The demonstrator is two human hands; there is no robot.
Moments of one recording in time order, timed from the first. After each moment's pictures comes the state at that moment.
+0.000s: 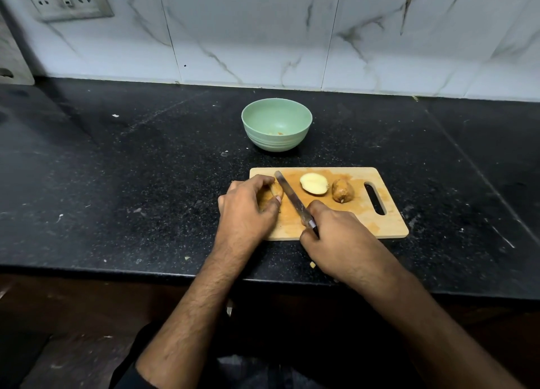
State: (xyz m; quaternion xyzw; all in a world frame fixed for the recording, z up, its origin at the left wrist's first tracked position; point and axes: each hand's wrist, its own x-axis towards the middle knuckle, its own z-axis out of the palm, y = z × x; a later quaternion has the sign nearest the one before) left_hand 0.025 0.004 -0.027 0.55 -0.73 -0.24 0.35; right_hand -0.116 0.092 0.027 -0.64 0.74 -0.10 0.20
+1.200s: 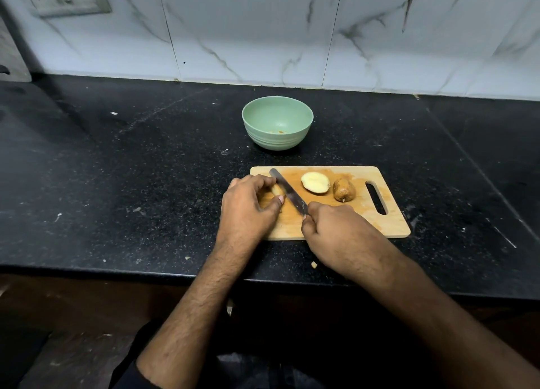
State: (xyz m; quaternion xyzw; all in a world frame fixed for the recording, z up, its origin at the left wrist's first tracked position) left_hand 0.023 -0.004 -0.035 0.54 -0.72 -0.22 0.38; right_hand -0.116 0.082 0.031 -0.64 0.74 -0.05 0.18
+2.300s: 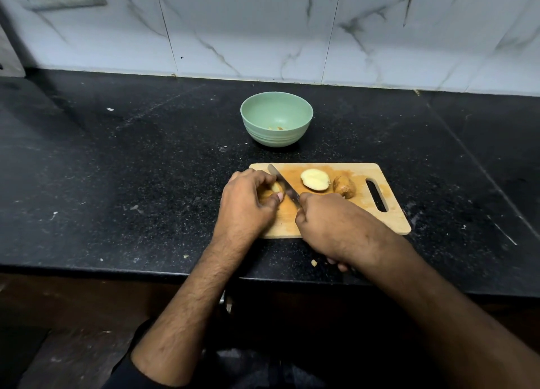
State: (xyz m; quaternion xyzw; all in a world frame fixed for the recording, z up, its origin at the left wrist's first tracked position) left_hand 0.024 -0.009 -0.029 0.53 -0.74 -0.21 0.36; right_hand -0.111 0.062 0.039 -0.64 0.74 0.02 0.20
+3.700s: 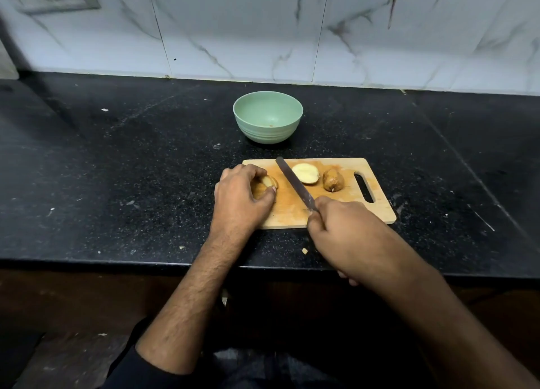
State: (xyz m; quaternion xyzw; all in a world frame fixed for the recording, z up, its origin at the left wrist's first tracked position) left_hand 0.021 -0.003 -0.034 0.54 -0.73 -0.20 0.37; right_hand -0.120 0.118 0.054 -0.62 0.76 -0.05 0.20
